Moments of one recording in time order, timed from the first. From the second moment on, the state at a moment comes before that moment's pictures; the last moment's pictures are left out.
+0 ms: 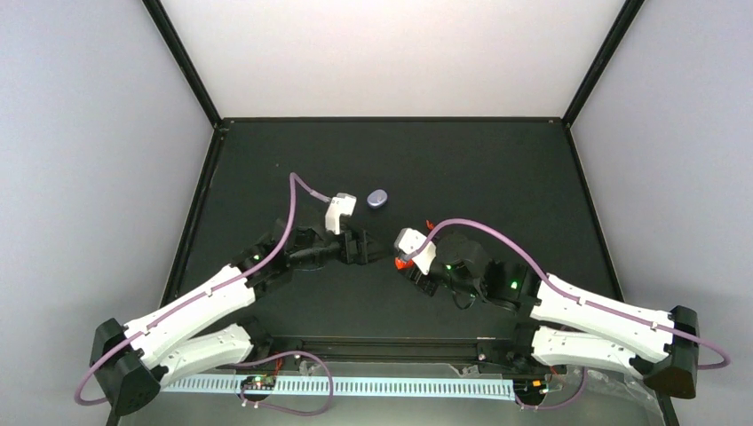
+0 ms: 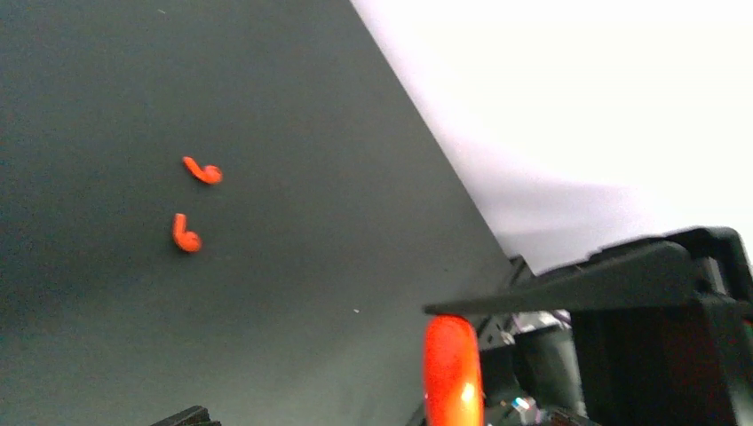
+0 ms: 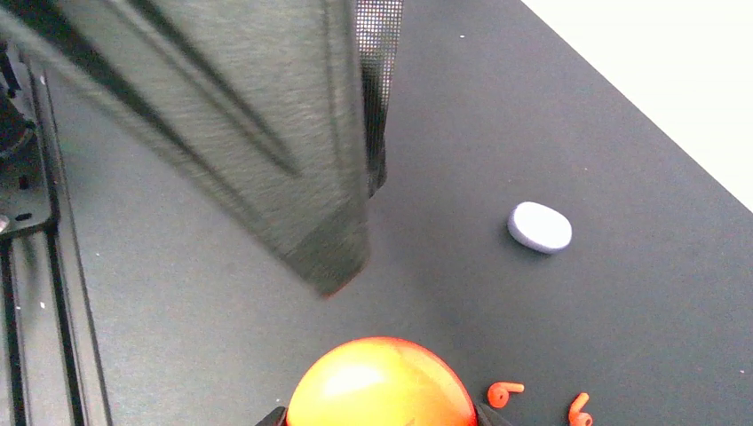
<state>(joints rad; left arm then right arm) -0.77 0.93 0.70 -0.14 0.30 -0.70 1.14 0.92 0.78 -0.38 0.15 -0.10</state>
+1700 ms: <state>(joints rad) -0.84 1.15 0.78 -0.07 0.47 -0.72 1.17 0.97 0.79 -0.32 0.25 -0.18</state>
